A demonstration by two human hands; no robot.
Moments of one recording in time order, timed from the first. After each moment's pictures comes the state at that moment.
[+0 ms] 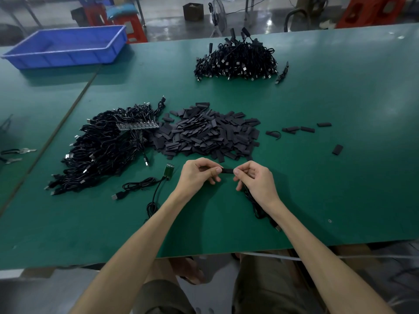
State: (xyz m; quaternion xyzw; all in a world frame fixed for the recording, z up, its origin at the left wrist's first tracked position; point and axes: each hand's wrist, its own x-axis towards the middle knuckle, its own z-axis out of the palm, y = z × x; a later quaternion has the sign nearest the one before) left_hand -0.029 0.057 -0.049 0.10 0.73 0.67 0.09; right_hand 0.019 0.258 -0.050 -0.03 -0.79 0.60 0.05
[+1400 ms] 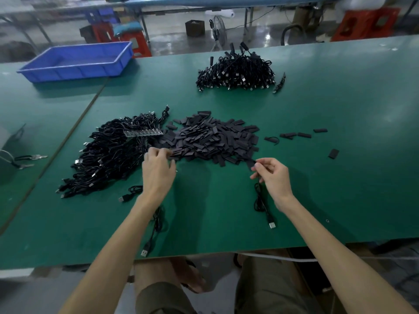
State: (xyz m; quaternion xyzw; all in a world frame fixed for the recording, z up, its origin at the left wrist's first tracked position) left_hand -0.031 -0.018 -0.008 -0.01 0.96 0.24 -0.15; right_hand 0.018 0.286 -0.037 -0.12 -0.75 0.64 0.10
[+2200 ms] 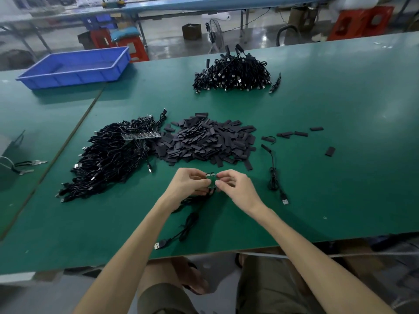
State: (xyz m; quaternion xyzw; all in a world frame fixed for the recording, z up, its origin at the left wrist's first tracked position) left_hand -0.001 0.031 -0.001 -0.01 0.78 0.60 0.19; right_hand 0.036 0.219 -0.026 0.00 -0.82 0.56 -0.03
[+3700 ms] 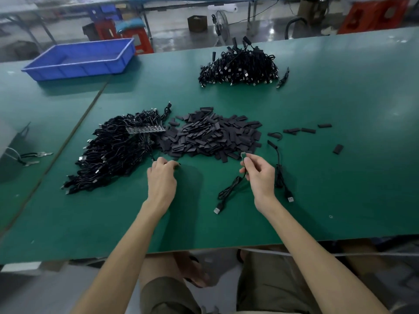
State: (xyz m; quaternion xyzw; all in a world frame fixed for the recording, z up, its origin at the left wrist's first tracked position) left_hand -0.013 -0.020 -0.028 0.00 0.98 0.16 -0.10; right_hand 0.017 0.230 -0.040 -0.16 -0.66 0.72 0.14
